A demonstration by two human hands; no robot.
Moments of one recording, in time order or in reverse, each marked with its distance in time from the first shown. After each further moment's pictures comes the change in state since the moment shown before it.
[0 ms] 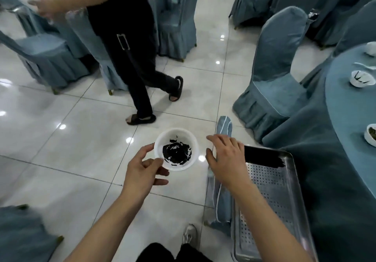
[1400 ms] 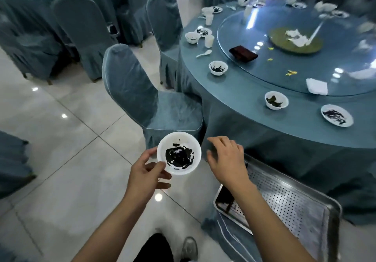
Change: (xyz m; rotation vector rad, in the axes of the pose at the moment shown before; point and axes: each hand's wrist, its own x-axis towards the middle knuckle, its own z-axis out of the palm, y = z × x) left_hand 0.441 0.240 0.364 0.458 -1.045 0.098; right_hand 0.332 0.182 -0.027 -0.166 0.478 1.051
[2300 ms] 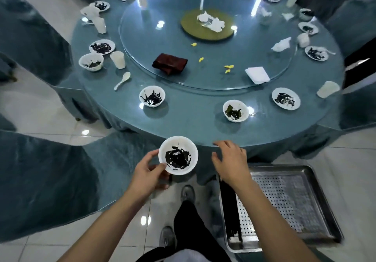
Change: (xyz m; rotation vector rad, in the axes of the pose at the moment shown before) left_hand 0.360 0.092 0.165 0.267 -0.636 -0.128; right_hand 0.224 0.115 0.042 -0.073 0.002 0.720
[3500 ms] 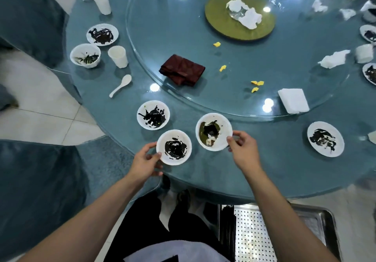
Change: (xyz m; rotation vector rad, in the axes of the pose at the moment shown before) left_hand 0.222 0.030 0.013 -0.018 0.144 -0.122; right_hand 0.236 0.015 0.016 0.809 -0.060 0.307
